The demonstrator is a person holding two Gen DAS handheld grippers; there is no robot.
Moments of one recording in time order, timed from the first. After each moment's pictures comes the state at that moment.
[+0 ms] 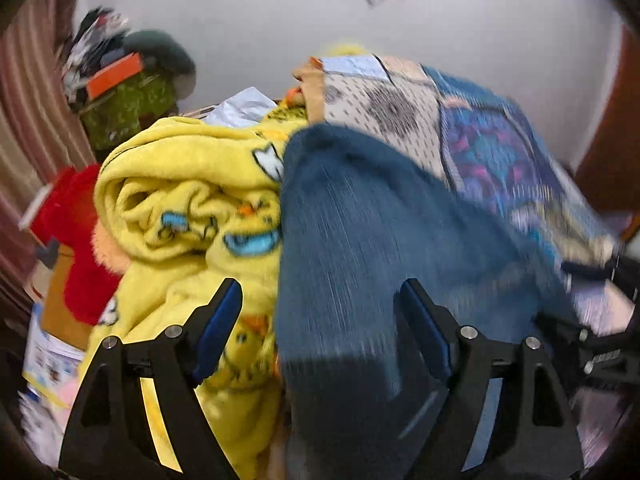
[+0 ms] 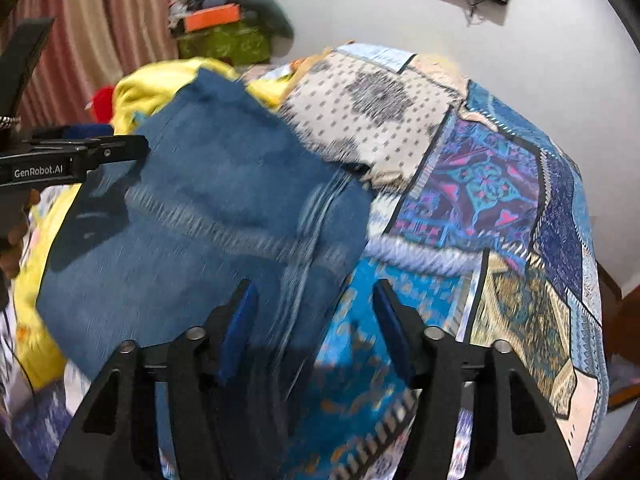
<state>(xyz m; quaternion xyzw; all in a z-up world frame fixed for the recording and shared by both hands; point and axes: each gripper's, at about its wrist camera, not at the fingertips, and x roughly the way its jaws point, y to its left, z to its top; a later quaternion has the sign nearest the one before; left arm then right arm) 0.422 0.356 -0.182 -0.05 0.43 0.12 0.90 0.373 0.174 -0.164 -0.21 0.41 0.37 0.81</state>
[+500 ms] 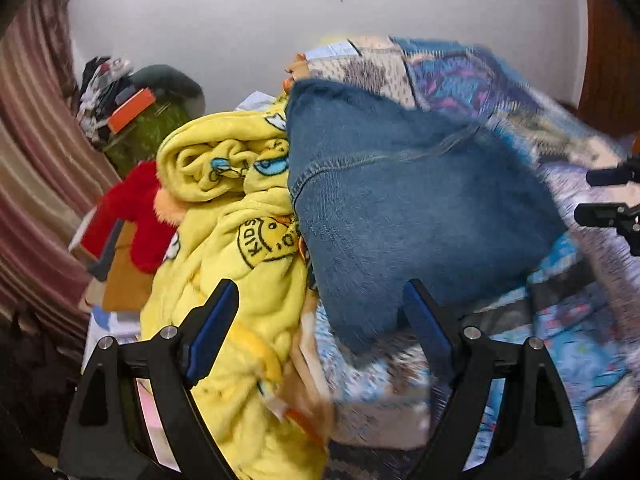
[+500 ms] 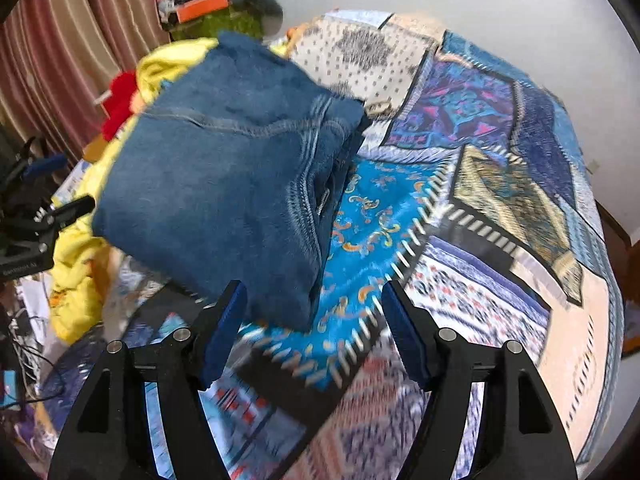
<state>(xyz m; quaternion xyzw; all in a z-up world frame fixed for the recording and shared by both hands) 0.293 0.297 -0.160 0.03 0.42 0.14 0.89 0.306 0.096 -0.136 -0.14 0.45 0.35 0.81</state>
